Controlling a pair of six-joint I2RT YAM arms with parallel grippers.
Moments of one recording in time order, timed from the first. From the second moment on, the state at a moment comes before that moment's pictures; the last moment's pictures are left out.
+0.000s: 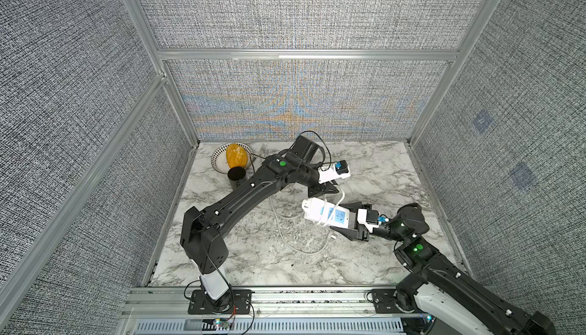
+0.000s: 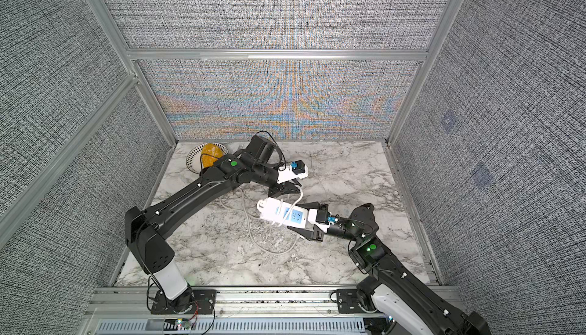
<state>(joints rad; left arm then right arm) -0.78 1.75 1.69 -0.74 0.63 0.63 0.56 0.76 0.41 0.48 -0.77 -0.23</state>
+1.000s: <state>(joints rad) -0.79 1.73 1.24 -0.23 0.74 0.19 0.54 0.66 0.35 0.64 -0.53 -0.19</state>
